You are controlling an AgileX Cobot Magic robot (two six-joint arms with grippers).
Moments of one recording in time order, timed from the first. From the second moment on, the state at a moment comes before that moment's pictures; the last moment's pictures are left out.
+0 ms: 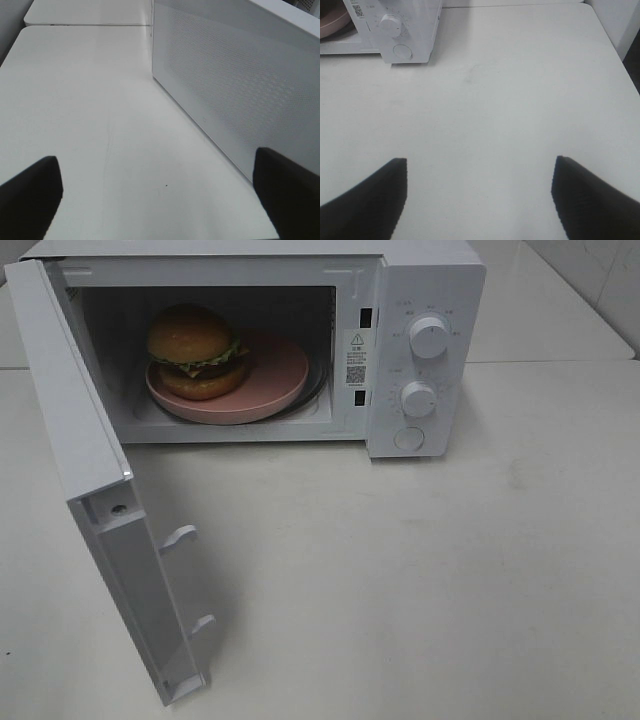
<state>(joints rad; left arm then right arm) 0.03 0.00 -0.50 -0.15 1.04 0.07 0.14 0.00 -0.51 -0.10 1.05 0.15</state>
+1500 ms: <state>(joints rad) 0.03 0.20 -0.51 -0.16 0.85 0.07 0.14 0.00 -0.51 -0.10 1.05 0.15</state>
